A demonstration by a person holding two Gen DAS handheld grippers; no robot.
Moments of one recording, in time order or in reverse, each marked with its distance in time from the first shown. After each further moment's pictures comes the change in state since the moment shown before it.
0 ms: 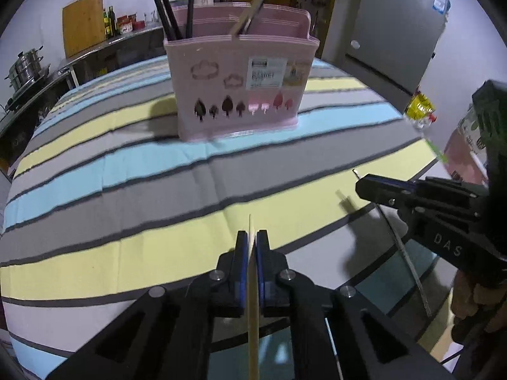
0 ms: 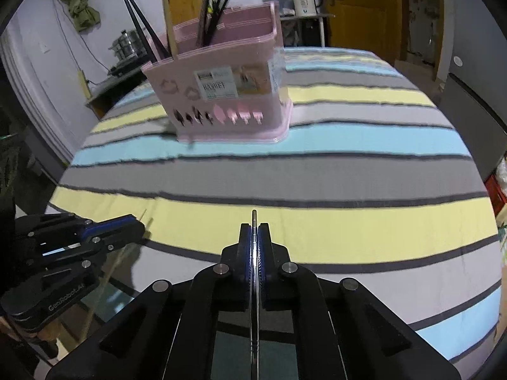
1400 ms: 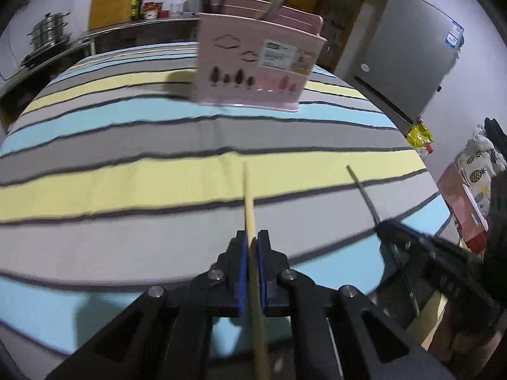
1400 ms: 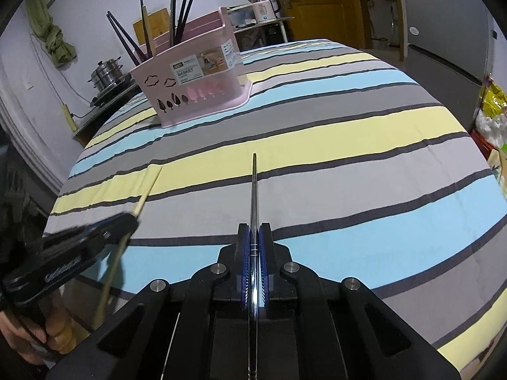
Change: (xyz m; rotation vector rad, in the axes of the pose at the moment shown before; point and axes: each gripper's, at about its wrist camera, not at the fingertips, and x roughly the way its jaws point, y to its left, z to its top) left arm -0.011 -0.001 -0.062 -0.164 -0.049 -0.040; right arm -0.023 -0.010 -0.079 0.167 -0.055 -0.041
